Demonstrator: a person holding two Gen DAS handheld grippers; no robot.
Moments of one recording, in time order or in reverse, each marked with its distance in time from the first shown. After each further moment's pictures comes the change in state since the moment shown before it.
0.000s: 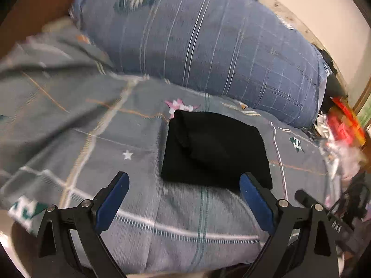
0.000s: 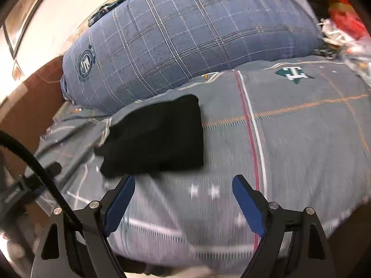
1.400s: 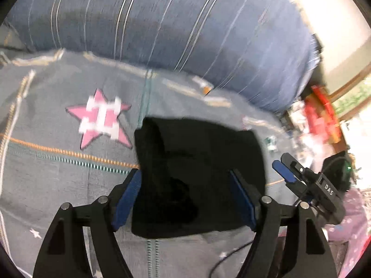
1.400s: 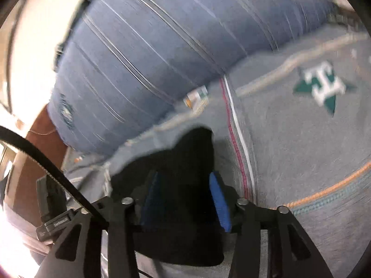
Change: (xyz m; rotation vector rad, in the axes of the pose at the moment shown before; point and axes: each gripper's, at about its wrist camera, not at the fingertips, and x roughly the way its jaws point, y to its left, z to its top) left arm 0.133 -0.073 0.087 0.023 0.243 -0.283; right arm 0.074 -0.092 0.126 0.219 0.020 0.156
